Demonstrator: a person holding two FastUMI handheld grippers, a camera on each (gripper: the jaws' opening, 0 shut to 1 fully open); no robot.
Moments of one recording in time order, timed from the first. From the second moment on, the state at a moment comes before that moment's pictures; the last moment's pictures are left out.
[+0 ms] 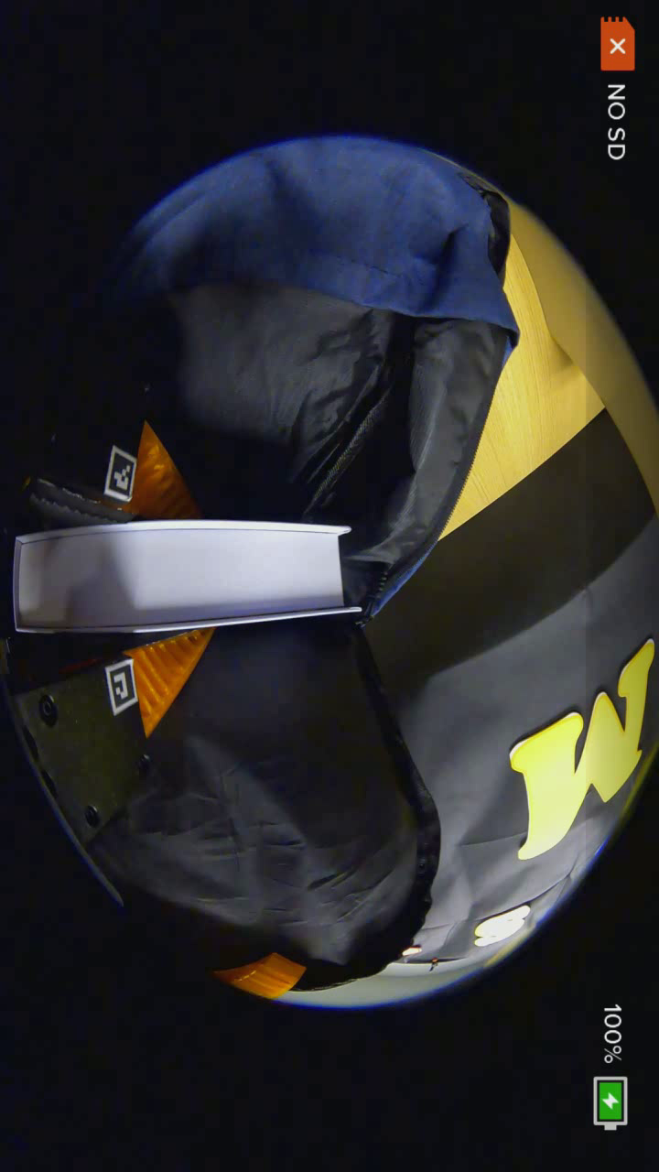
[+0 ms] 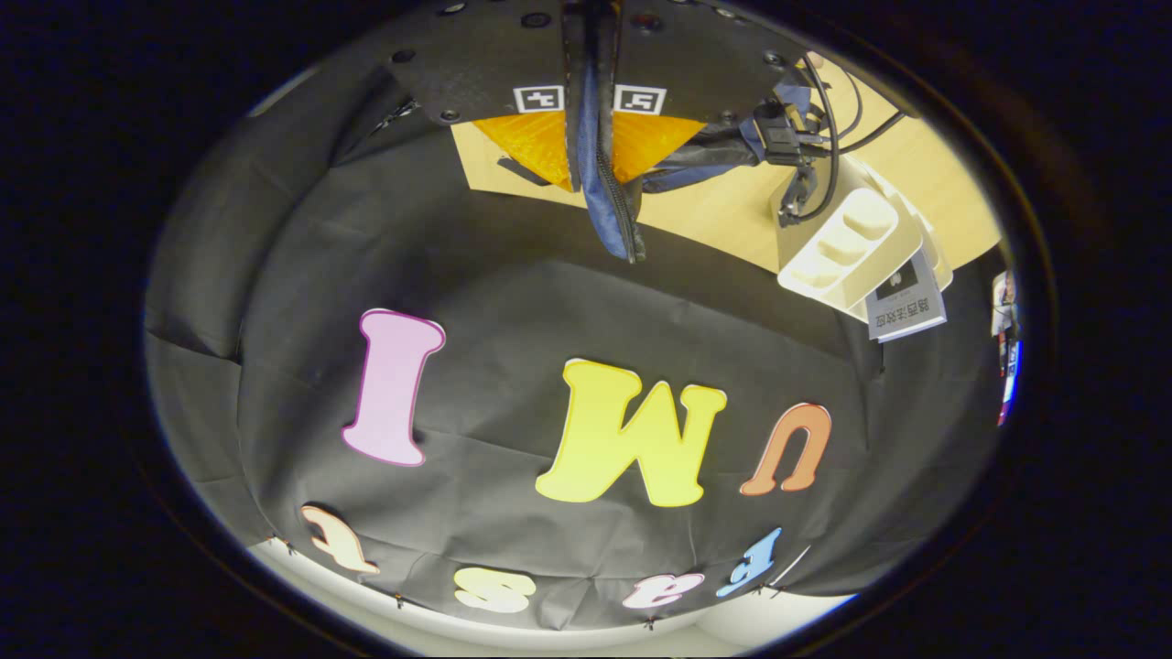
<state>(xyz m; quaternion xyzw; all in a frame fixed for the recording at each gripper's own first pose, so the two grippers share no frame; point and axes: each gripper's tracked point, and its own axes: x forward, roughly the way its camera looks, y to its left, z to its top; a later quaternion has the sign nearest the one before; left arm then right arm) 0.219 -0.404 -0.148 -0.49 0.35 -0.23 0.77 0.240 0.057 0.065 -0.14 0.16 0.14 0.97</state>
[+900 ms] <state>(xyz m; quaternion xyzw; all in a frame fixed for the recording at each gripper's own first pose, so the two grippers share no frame) 0.183 -0.304 -0.128 -0.19 0.33 -0.22 0.90 0.241 0.023 0.039 -0.12 0.17 0.13 0.97</state>
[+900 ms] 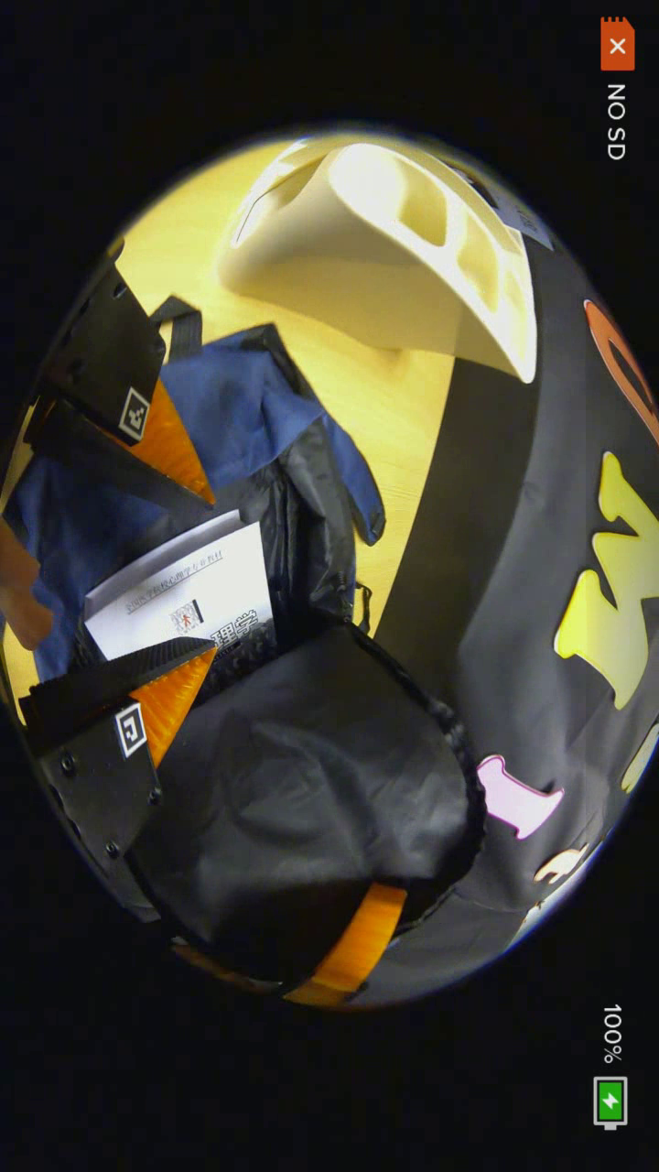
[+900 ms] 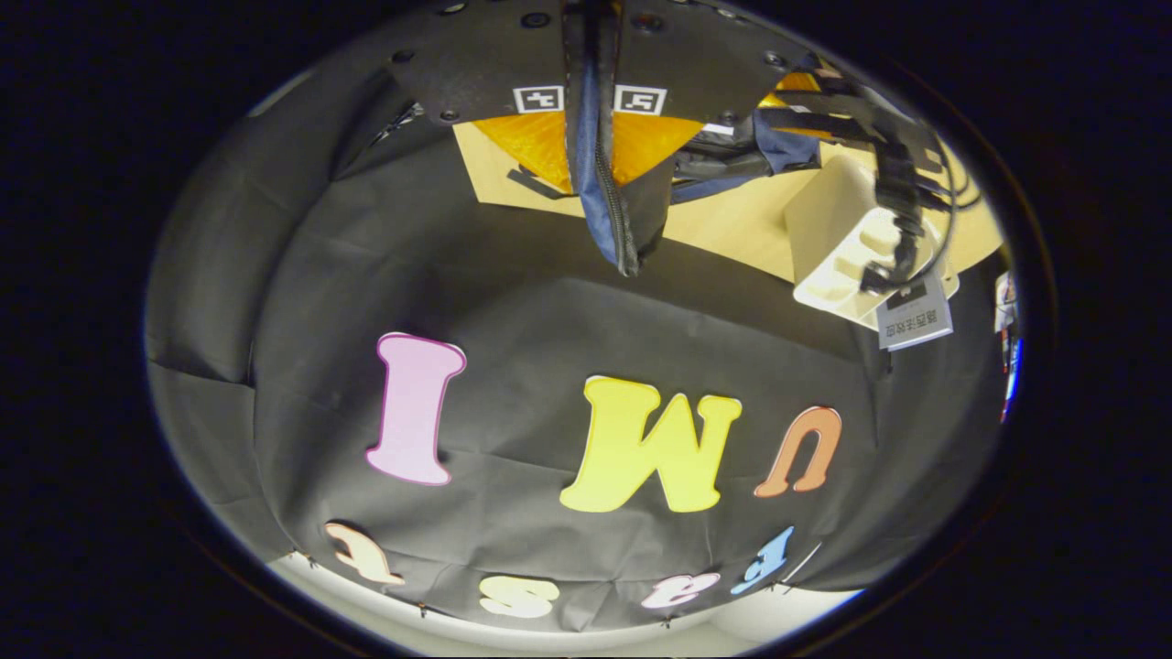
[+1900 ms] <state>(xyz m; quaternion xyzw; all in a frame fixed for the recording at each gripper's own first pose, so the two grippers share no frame) 0.227 -0.037 0.056 0.01 0.10 -0.03 0.99 0.225 0.037 0.032 -0.12 0.17 0.15 0.97</state>
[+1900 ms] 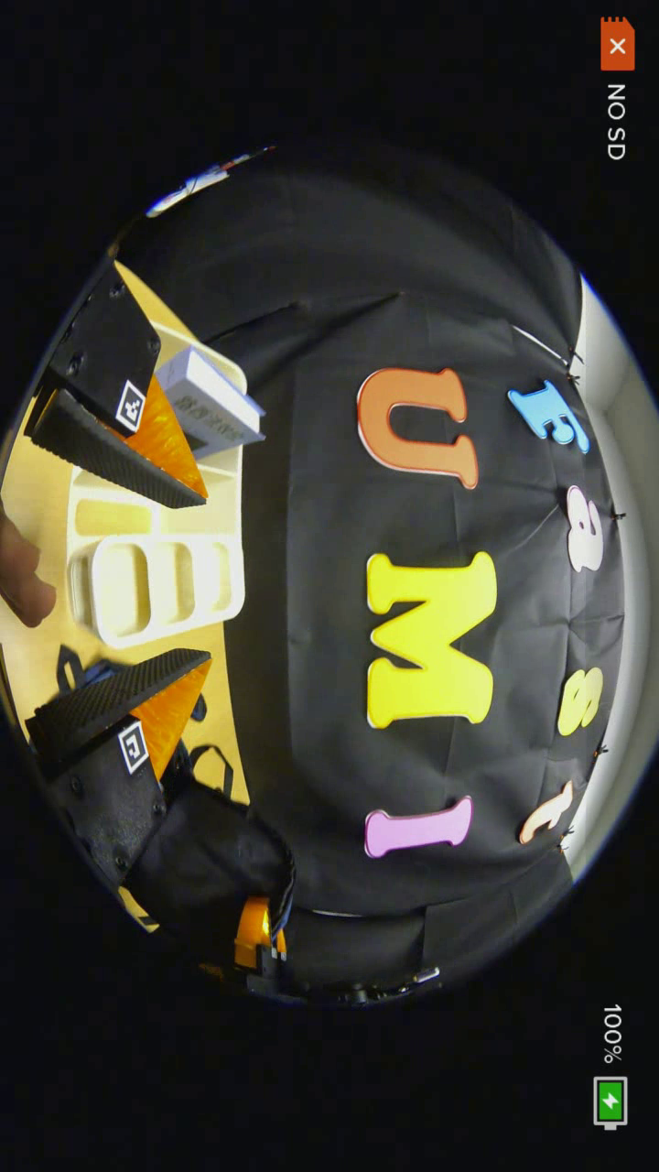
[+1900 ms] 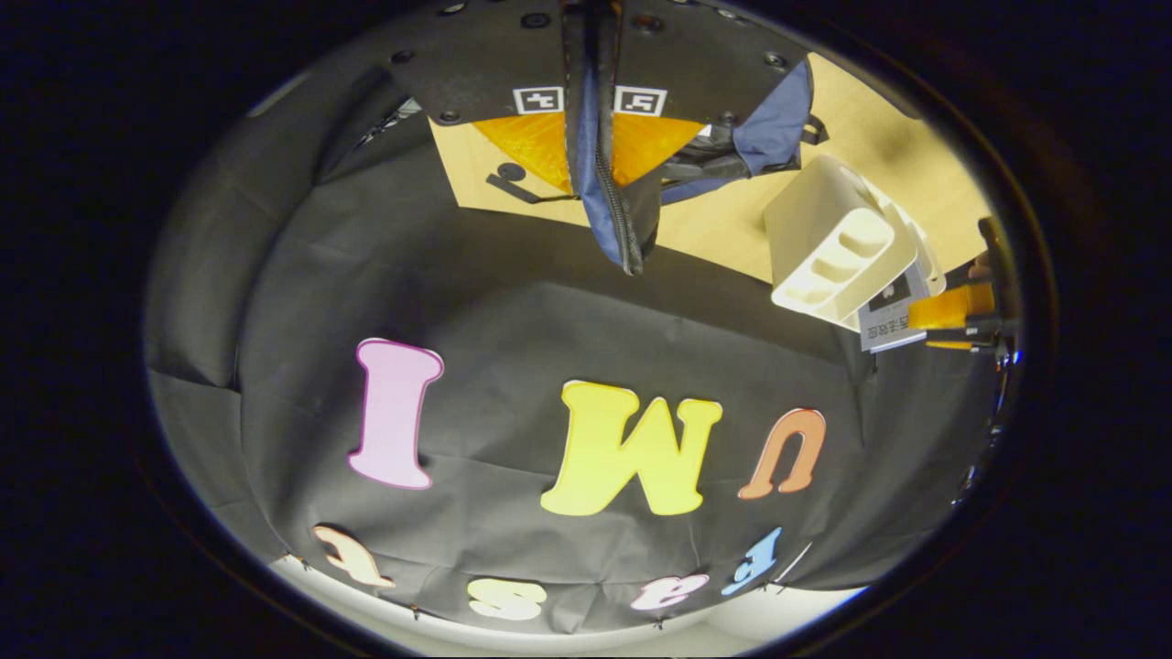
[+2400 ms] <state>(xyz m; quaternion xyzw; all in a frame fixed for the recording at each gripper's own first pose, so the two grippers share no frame) 0.310 0.080 0.062 0.02 0.20 0.03 0.98 0.194 0.033 0.018 -0.10 0.17 0.16 0.97</state>
